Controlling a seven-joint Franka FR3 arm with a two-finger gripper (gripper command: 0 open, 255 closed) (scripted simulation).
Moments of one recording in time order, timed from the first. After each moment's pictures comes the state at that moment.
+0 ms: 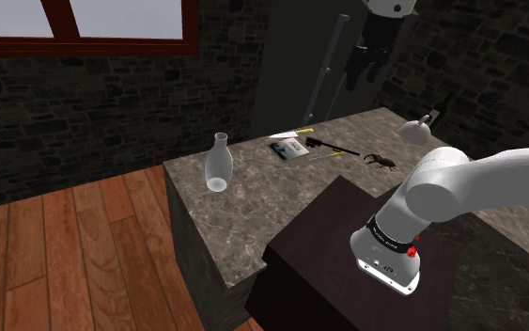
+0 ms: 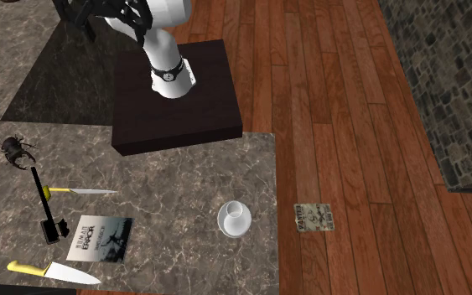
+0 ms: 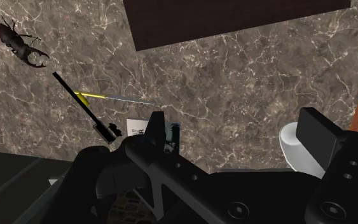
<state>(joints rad) 0.00 -0.81 0.01 -2.33 -0.11 1.47 0.16</state>
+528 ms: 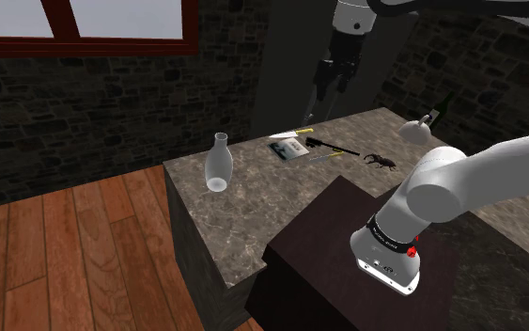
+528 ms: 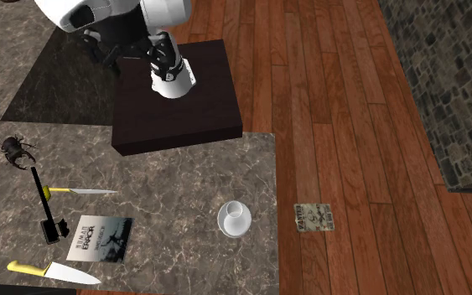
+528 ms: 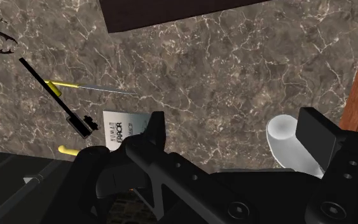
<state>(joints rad) 0.02 -0.66 0.04 -2.35 -0.06 1.64 0.21</state>
